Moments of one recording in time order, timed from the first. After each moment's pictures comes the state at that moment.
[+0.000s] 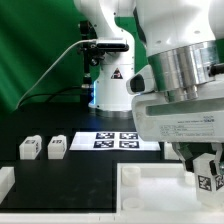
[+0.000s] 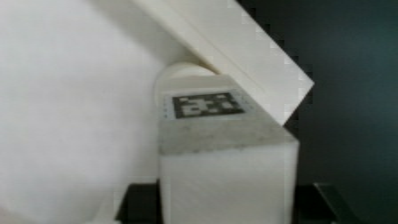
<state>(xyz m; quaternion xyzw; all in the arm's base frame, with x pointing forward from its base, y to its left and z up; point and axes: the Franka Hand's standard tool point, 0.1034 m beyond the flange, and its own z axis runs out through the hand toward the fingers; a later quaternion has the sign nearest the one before) 0.632 0.103 0.082 -0.89 0.43 -0.03 0.13</state>
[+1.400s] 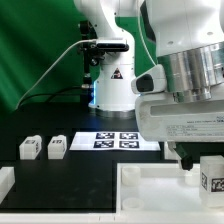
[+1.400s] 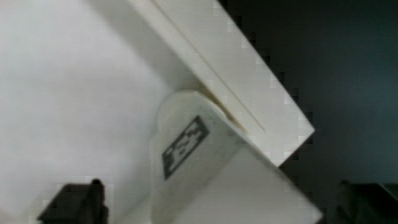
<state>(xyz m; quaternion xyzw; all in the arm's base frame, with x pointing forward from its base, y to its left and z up) 0.628 0.112 0.080 -0.95 0.29 -0.03 0.12</state>
